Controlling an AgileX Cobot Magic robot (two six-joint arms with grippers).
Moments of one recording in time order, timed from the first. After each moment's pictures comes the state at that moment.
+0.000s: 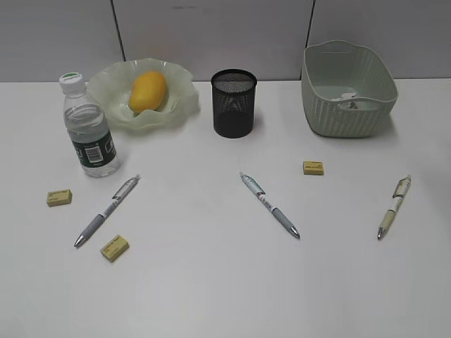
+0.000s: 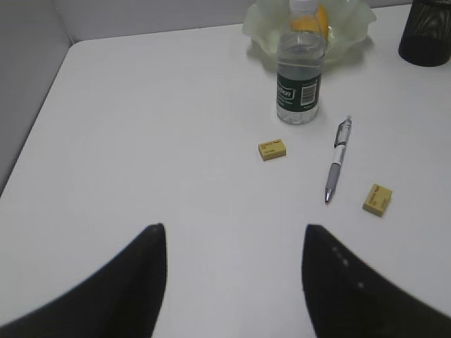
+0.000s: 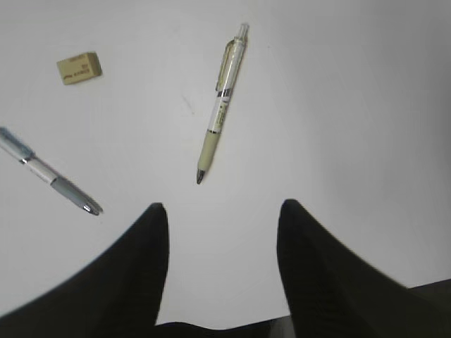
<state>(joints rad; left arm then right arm) 0.01 -0.01 -0.53 -0.03 1.07 0.09 -0.02 1.59 -1.37 0.11 1.20 0.33</state>
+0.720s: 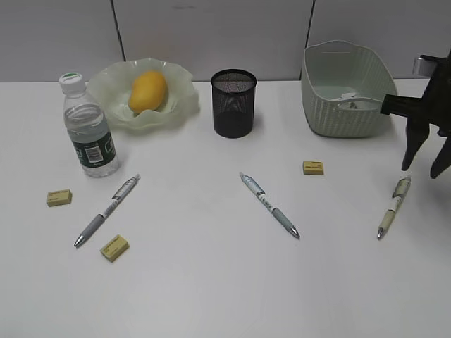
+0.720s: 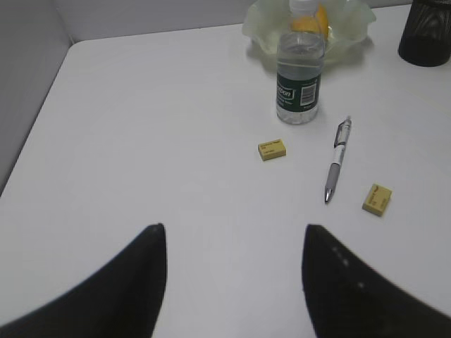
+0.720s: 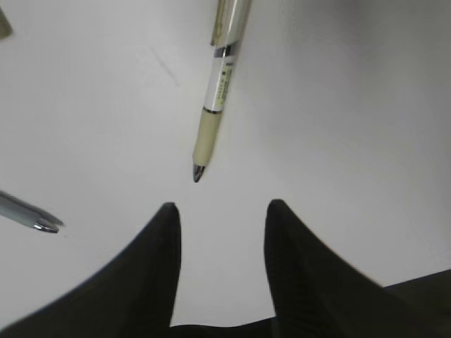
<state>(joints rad) 0.01 -0.01 -0.53 -0.03 1.07 0.09 0.09 1.89 -1.38 0.08 1.19 0.47</state>
